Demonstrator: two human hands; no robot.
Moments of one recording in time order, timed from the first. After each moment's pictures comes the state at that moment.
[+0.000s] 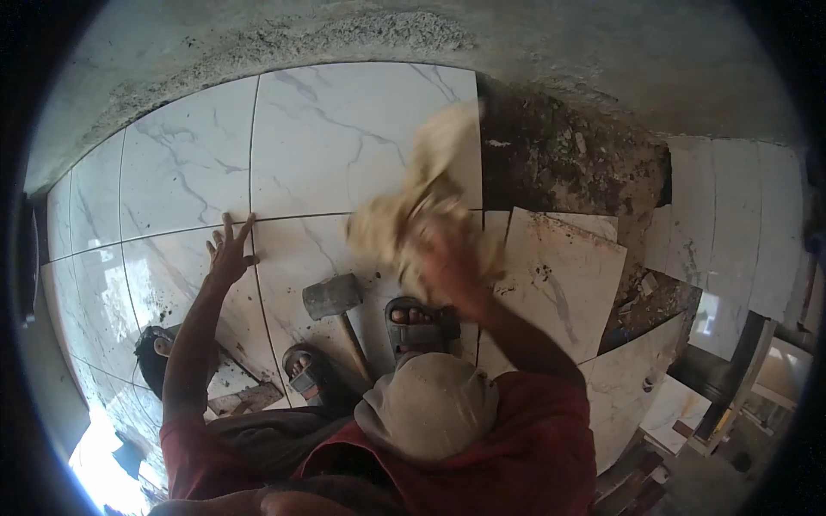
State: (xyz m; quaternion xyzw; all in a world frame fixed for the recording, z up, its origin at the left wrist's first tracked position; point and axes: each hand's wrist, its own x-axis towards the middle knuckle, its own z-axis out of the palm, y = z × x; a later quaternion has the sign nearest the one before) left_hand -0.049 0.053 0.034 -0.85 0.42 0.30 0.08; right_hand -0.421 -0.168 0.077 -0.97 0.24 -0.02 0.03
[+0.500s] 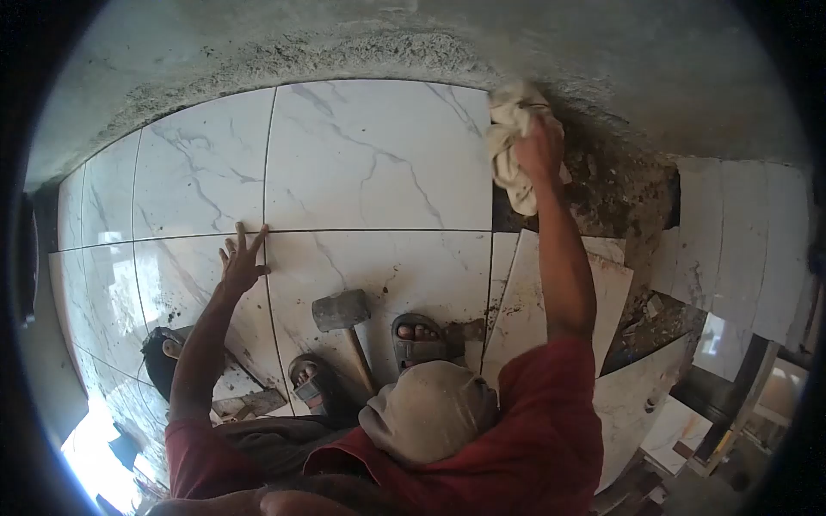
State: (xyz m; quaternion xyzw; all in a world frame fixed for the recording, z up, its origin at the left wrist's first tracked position) left_hand -0.050 0.060 0.032 -0.86 0.41 0.30 0.08; right_hand -0.393 -0.430 0.077 -0.88 0.45 -0.13 -0.03
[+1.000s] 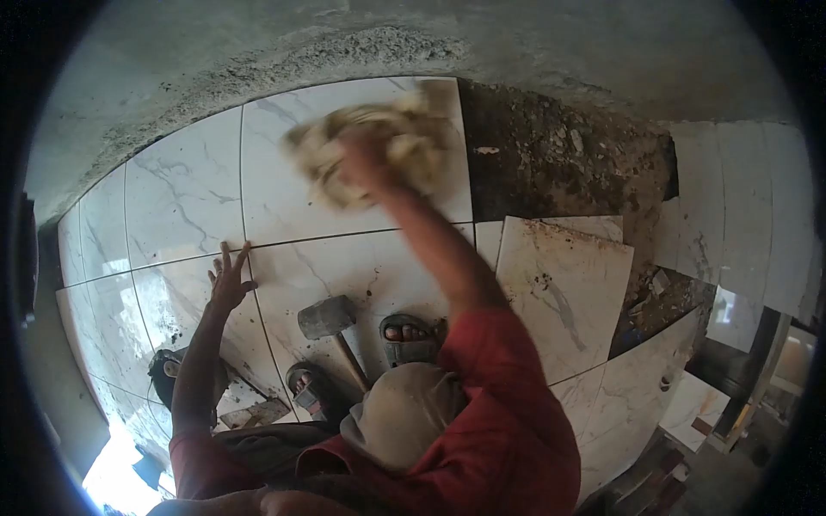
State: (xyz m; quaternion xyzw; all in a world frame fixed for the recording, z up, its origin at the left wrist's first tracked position) left_hand -0.050 0.051 0.035 -0.86 0.39 0.32 0.10; right_hand -0.219 -0.304 -0.022 -0.94 0.27 -0.14 0.18
